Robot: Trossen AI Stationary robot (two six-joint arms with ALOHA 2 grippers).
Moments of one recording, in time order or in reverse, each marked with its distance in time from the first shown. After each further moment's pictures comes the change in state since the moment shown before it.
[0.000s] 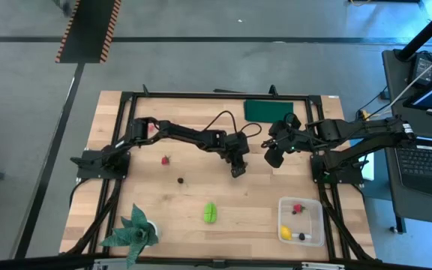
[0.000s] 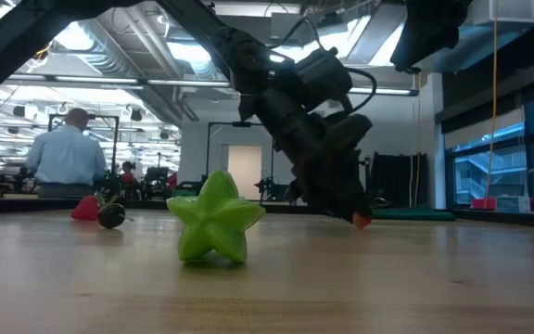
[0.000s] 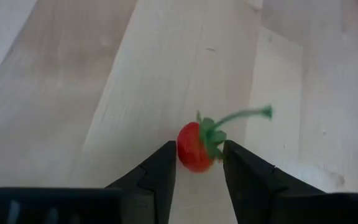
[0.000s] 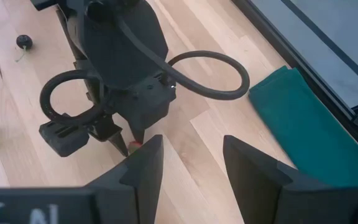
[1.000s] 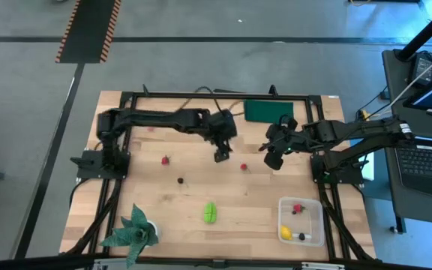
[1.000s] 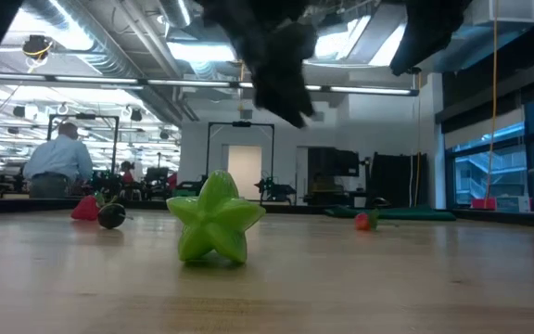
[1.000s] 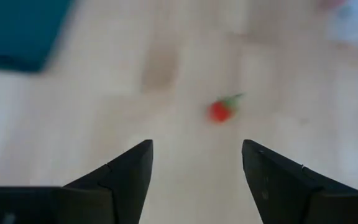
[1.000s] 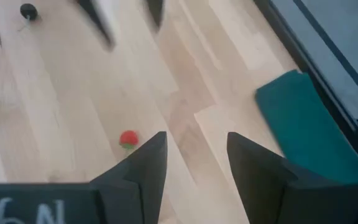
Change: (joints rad) left arm 0.047 -0.376 0.000 -0.412 -0.147 0.267; right arm 0.001 0.034 0.000 0.007 -0.023 -0.111
